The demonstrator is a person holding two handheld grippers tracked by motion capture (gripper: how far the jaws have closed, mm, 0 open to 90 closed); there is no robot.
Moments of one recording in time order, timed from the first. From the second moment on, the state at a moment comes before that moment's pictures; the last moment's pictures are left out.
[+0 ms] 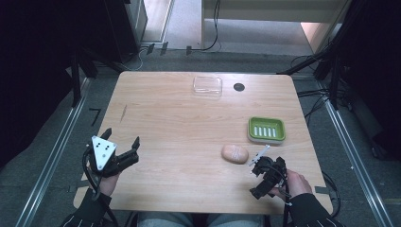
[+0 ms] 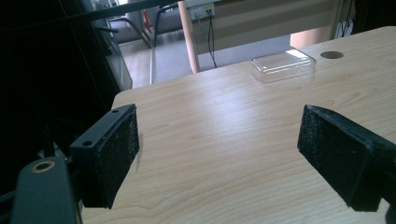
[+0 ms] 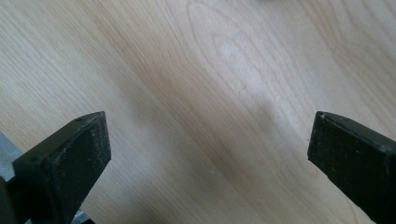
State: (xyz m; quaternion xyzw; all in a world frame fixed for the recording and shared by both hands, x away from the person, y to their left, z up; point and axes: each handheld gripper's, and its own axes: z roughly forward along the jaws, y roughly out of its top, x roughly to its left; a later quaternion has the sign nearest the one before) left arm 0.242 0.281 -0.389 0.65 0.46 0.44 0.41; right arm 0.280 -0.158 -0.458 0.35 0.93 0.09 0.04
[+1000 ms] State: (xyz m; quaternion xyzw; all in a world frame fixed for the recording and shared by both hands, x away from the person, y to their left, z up) left arm 0.243 0.275 -0.389 0.67 0.45 0.44 0.40; right arm 0.300 -0.125 -0.444 0.30 0.94 0.12 0.07
